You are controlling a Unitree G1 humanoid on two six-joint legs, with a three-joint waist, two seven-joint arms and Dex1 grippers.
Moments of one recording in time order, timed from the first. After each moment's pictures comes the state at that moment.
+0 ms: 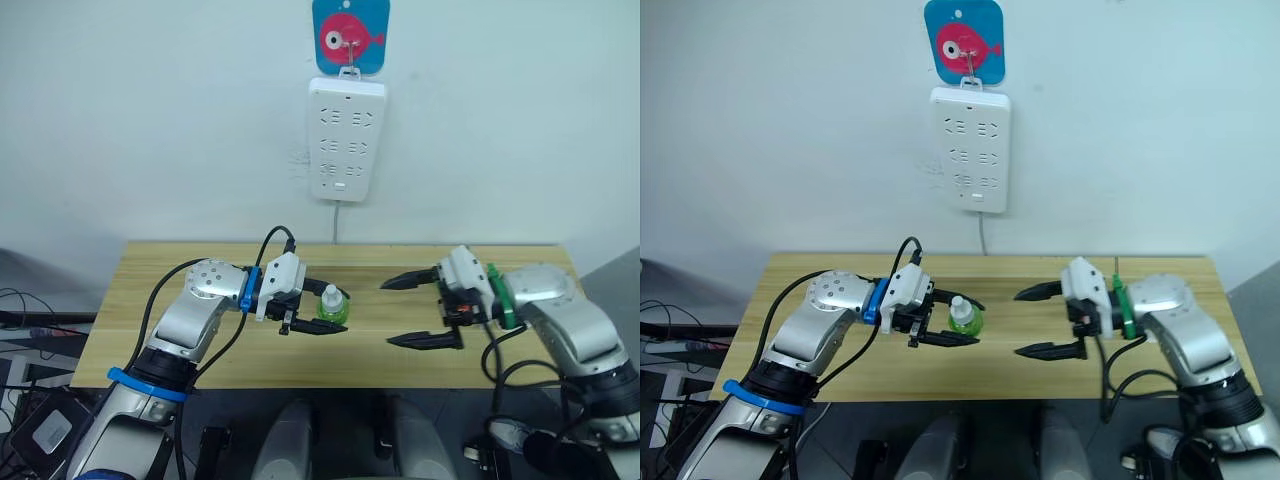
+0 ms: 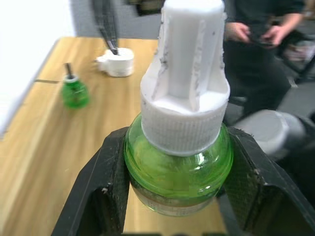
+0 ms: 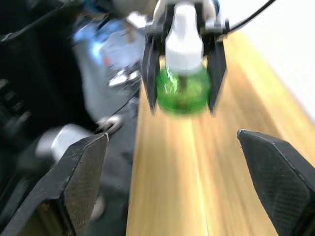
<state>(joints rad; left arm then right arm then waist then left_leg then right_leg) -0.46 0.55 -0.23 0.06 -0.33 0.10 -1.37 -0.38 -0.61 0.19 -0.29 0.41 0.42 1.16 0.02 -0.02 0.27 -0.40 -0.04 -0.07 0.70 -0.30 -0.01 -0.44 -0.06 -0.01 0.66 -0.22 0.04</state>
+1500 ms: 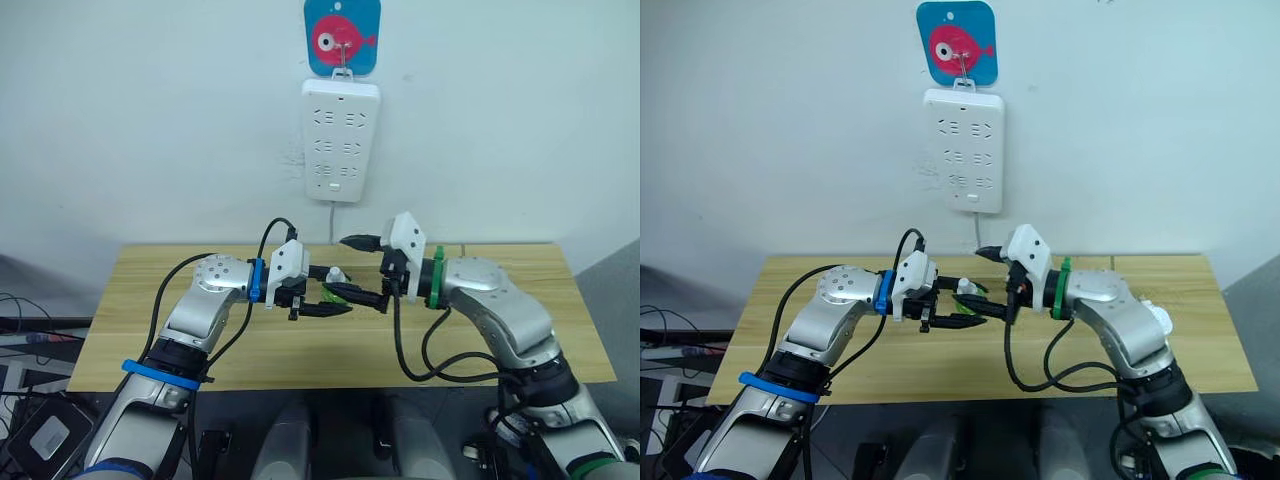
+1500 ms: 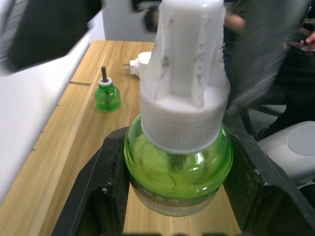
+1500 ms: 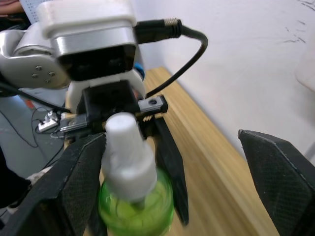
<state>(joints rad) -0.52 0.50 -0.23 0.17 -0.29 0.07 -1.32 -0.49 -0.38 0.27 -0.27 0.33 0.53 0.80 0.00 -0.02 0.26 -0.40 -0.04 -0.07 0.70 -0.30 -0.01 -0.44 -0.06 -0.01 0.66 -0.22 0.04</state>
